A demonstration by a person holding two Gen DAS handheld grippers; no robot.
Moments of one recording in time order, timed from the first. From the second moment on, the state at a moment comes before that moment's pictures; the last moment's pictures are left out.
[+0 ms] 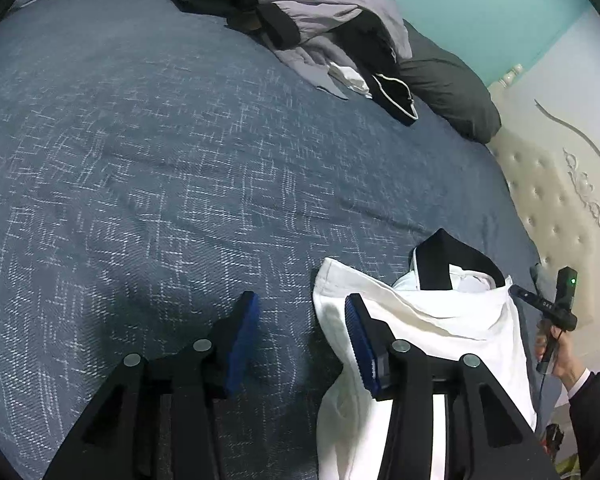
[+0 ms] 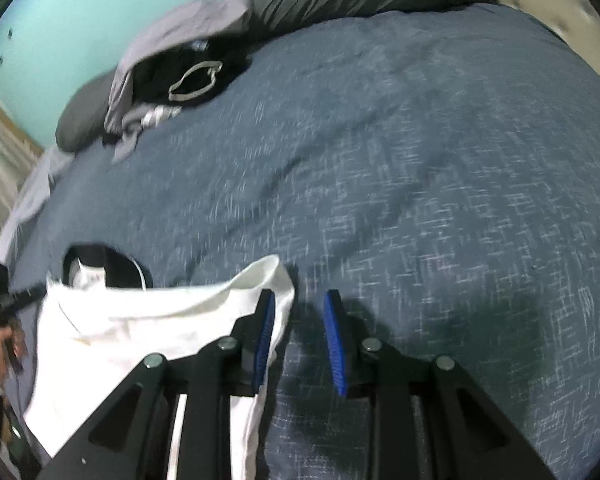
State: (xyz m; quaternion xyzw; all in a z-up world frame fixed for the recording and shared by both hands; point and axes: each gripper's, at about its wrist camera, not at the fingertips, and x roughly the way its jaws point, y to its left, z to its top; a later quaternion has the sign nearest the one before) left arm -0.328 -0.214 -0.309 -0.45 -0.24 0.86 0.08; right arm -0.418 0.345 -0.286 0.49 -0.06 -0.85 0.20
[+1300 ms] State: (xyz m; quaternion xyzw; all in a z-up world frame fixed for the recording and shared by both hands) left arm -0.335 -0.196 -0.291 -0.44 -0.21 0.87 0.11; right arm -0.407 0.334 -0.261 0.40 -0.02 -0.89 0.22
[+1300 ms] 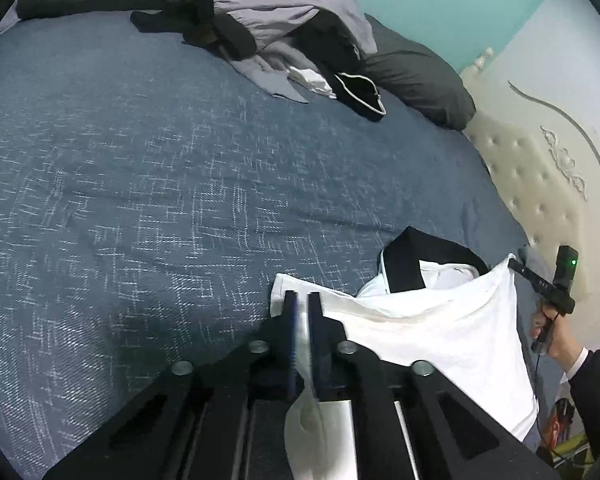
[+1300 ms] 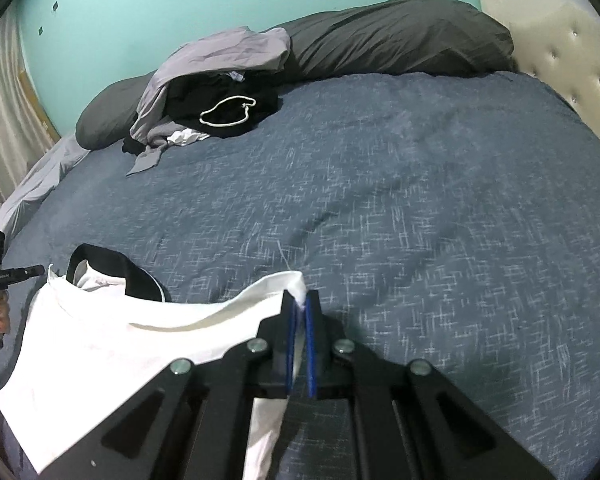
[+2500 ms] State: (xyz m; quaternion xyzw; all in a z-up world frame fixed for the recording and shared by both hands) left arm -0.353 -0.210 -0.280 -0.42 -0.24 0.87 0.09; right arm -0.416 0.348 -0.246 0.38 -0.05 -0.90 0.19
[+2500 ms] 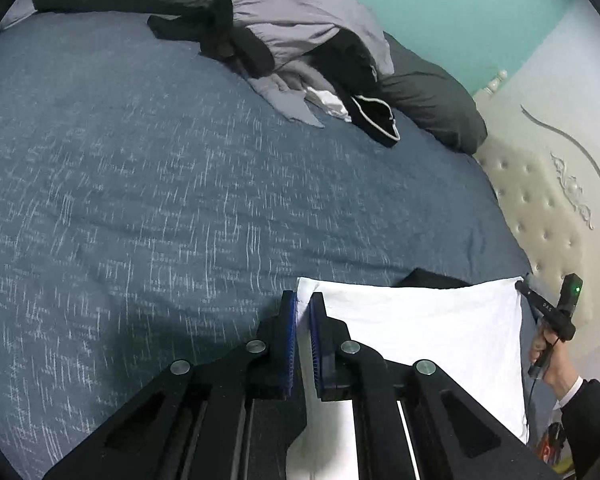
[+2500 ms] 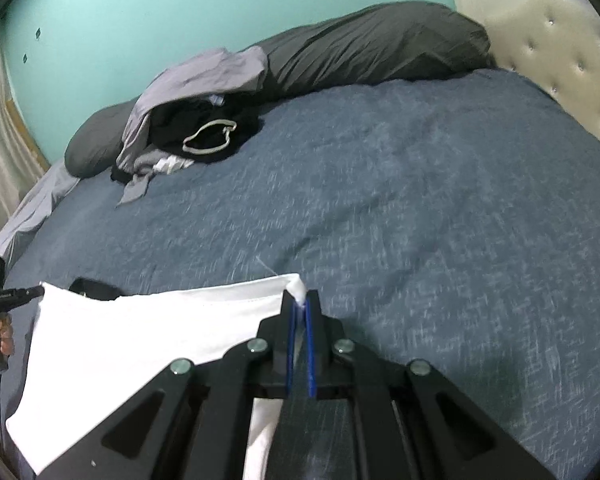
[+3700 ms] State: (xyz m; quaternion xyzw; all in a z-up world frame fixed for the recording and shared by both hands) left arm -0.196 -0.180 -0.259 -0.54 -0.22 0.81 0.10; right arm -0.285 0.391 -0.248 0.57 -0.07 -0.78 0.23
